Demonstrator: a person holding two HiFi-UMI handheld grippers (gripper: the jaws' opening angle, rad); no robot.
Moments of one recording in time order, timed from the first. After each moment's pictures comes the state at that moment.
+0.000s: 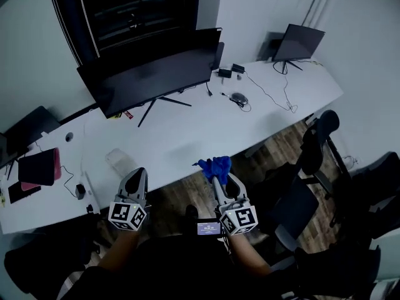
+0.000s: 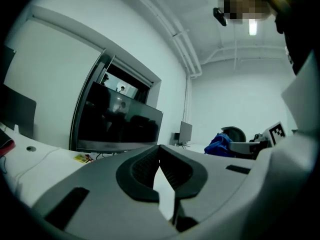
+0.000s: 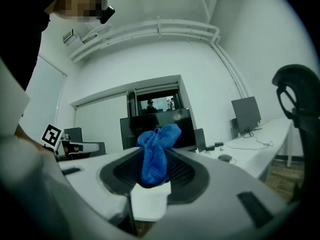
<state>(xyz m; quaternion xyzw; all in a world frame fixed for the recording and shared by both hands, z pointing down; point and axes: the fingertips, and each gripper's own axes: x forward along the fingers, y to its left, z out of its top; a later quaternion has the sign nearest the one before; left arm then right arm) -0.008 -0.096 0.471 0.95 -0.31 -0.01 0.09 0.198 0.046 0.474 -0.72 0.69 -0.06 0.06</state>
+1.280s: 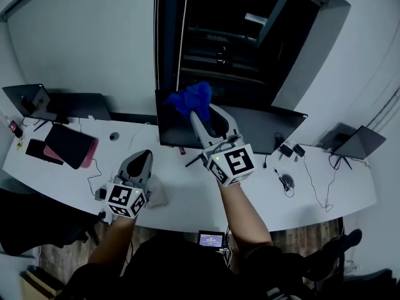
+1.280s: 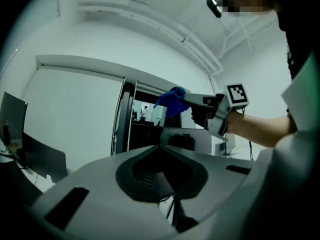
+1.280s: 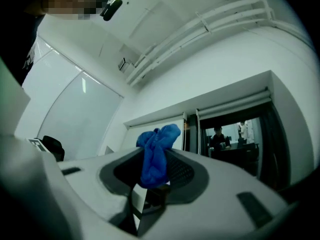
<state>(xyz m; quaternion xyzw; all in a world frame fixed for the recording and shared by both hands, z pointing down) -0.093 -0.293 0.352 0.87 -0.48 -0.05 -0.01 0.037 -0.332 0.207 -0.42 0.89 0.16 0.10</state>
